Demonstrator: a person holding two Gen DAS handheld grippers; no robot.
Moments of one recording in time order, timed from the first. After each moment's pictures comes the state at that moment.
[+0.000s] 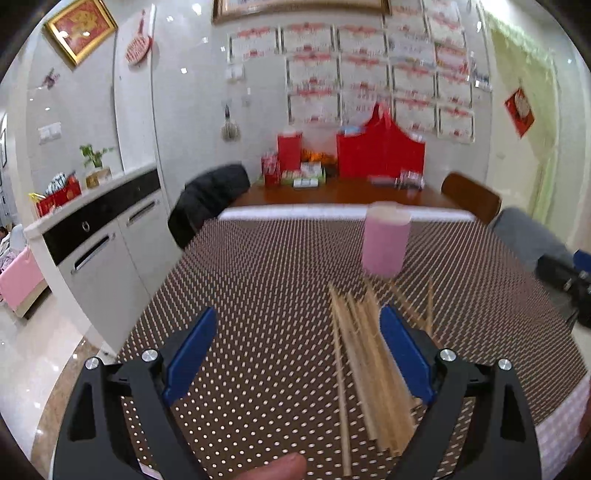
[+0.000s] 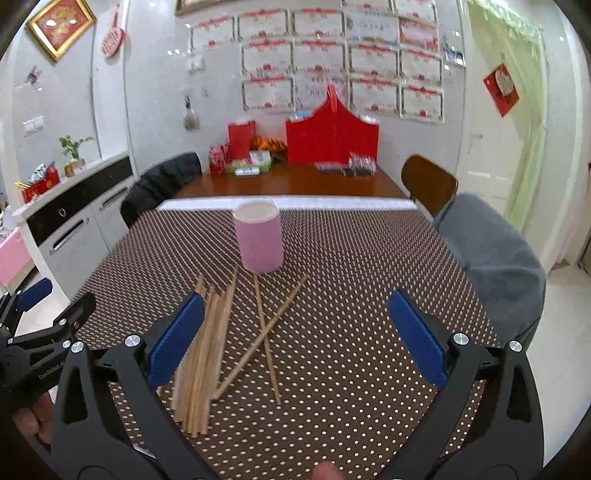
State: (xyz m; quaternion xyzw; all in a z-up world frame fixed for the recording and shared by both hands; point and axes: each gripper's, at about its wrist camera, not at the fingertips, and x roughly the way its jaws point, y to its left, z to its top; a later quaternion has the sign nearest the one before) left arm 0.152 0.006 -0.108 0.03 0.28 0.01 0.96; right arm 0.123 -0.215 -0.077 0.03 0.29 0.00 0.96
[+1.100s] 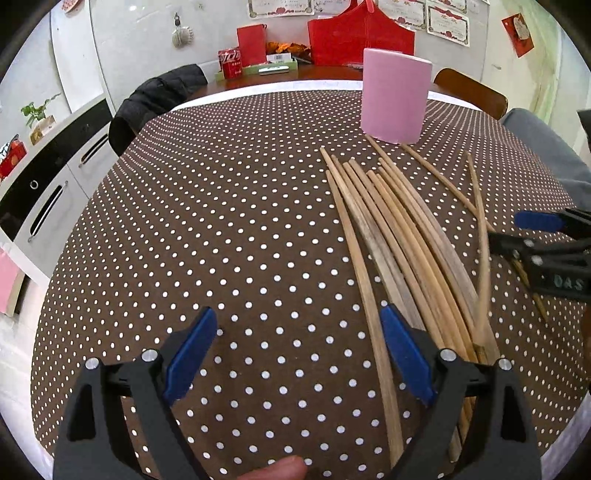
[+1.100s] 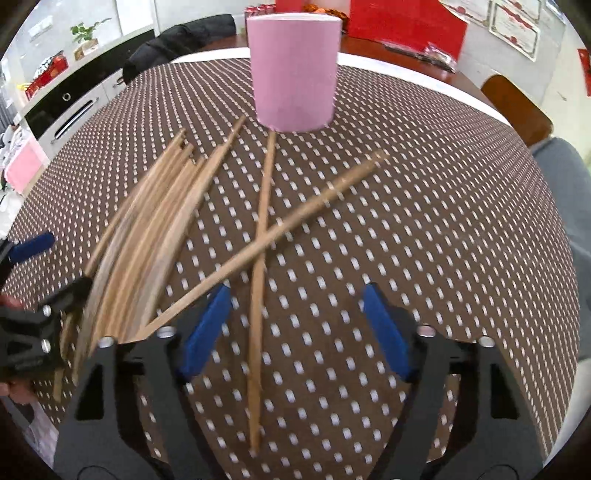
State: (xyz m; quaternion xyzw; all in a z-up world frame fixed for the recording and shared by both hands) left arm 0.234 0.000 -0.234 0.06 0.45 -0.04 0.89; right arm 0.243 -0.188 -0.212 -0.05 0.48 0.11 0.87
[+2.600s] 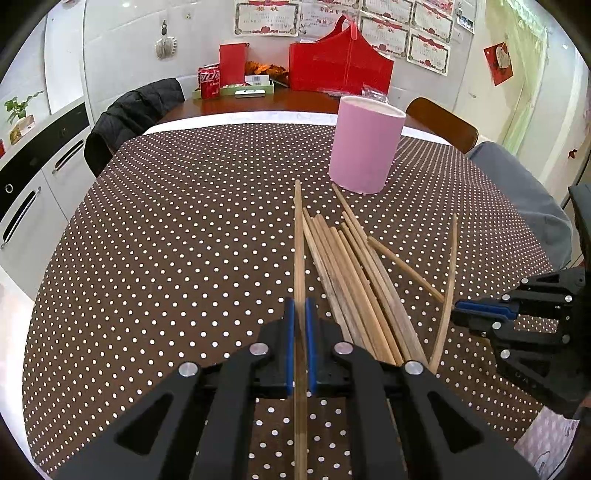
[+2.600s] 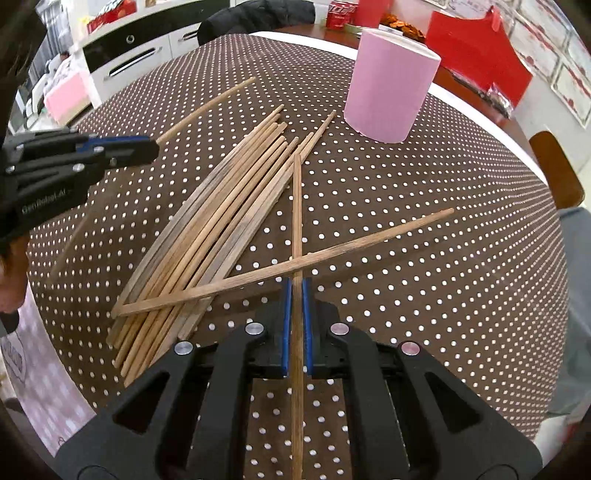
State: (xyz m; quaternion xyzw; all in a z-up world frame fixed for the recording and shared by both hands) left arm 0.239 0.002 -0.195 0.01 0.42 -0.10 0.90; right arm 0.185 -0.178 -0.199 -0.13 0.49 0.20 0.84
